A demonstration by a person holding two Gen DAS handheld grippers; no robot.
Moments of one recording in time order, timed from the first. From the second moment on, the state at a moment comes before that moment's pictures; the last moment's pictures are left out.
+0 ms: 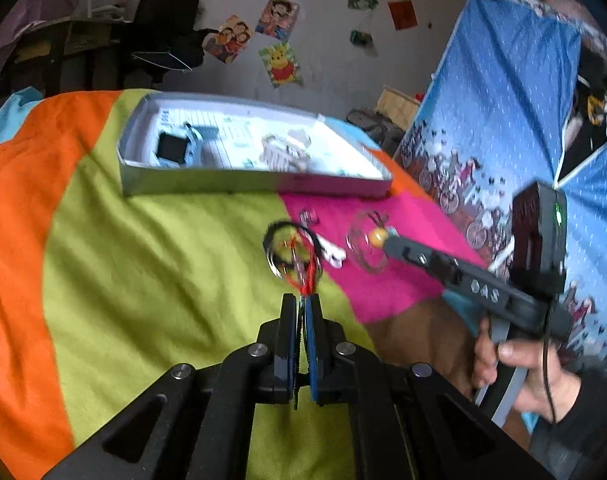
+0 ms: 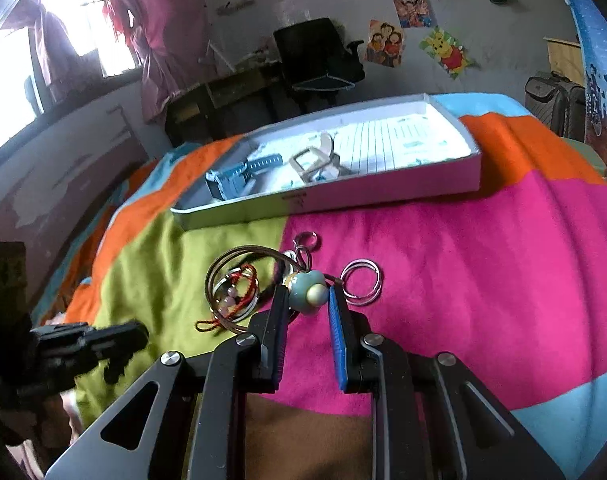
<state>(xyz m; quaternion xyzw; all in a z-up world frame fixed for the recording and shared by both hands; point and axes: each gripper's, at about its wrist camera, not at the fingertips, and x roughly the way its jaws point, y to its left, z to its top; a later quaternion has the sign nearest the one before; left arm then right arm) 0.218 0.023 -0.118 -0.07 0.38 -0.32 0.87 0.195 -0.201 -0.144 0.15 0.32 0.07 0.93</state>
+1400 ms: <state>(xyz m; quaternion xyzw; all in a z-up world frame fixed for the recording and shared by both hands) 0.384 -0.030 -0.117 -0.10 0.33 -0.21 0.92 0.334 -0.231 -0.129 0.14 0.32 0.01 0.94</state>
